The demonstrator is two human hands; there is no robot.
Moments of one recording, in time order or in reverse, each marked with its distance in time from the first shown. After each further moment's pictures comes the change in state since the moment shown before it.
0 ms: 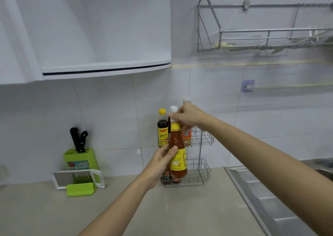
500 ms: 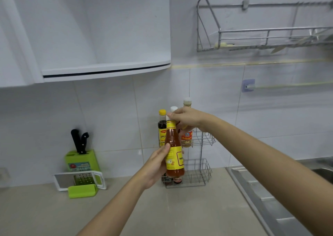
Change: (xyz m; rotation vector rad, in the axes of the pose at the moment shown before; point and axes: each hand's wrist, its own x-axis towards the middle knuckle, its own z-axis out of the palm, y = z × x) left_hand 0.001 0.005 -0.013 -0.231 -0.084 -0.084; right_hand 0.000 0.004 0.002 0.242 -0.176 0.011
